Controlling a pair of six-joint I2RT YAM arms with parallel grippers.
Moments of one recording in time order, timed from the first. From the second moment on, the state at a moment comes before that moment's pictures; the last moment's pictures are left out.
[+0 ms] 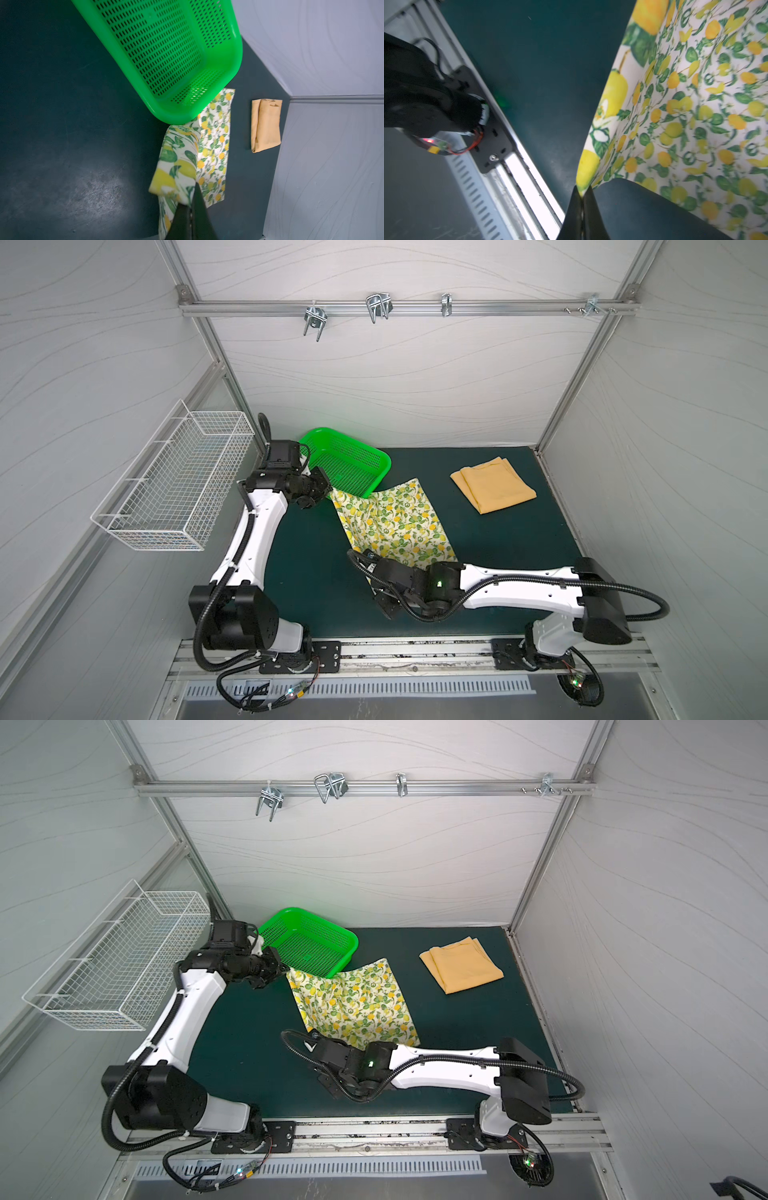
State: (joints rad) left arm 0.05 1.39 1.44 -0.95 0.39 -0.57; right arm 1.45 1.57 1.28 -0.59 0.16 0.37
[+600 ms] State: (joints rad) left arm 0.04 1.21 1.75 -0.95 0.39 -0.60; right arm 1.41 1.38 1.51 -0.68 -0.03 0.28
